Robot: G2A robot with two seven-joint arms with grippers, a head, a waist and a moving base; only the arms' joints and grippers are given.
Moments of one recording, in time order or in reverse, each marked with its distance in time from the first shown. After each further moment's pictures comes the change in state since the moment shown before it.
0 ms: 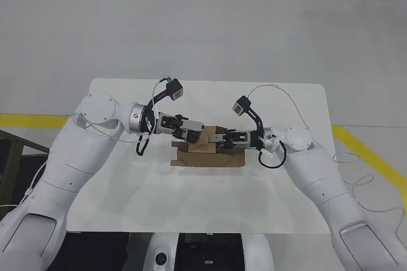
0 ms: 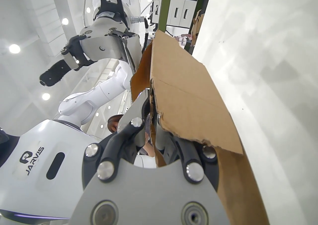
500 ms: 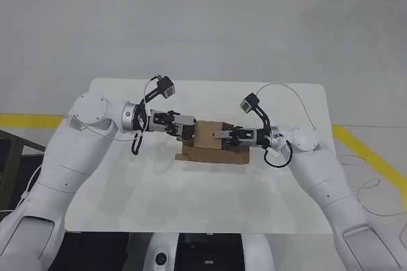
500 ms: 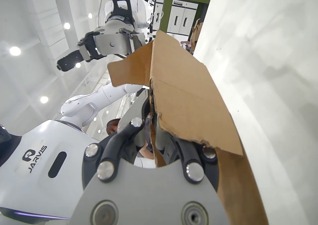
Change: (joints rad) left arm 0.037 0.010 -0.062 0.030 -0.044 0.004 -0.003; right arm -0.029 0.021 0.064 -0.032 -0.014 0.000 -0.007
